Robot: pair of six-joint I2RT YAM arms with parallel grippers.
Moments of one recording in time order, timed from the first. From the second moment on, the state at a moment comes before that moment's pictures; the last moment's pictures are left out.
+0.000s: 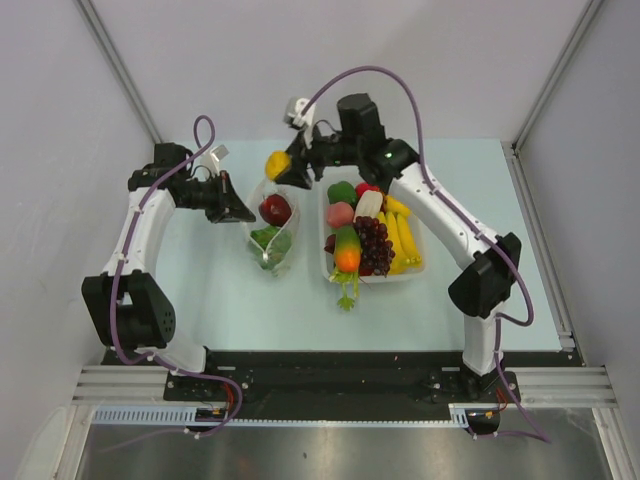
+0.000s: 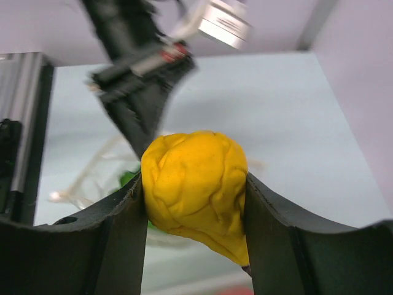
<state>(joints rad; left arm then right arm) 0.07 1.56 1.45 -1.00 0.87 -0.07 0.64 1.95 2.09 -0.44 -0.70 -0.29</state>
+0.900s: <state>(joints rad) 0.07 1.54 1.45 -0.99 0.86 -0.07 0.71 2.04 1.97 -0.33 -0.75 -0.25</state>
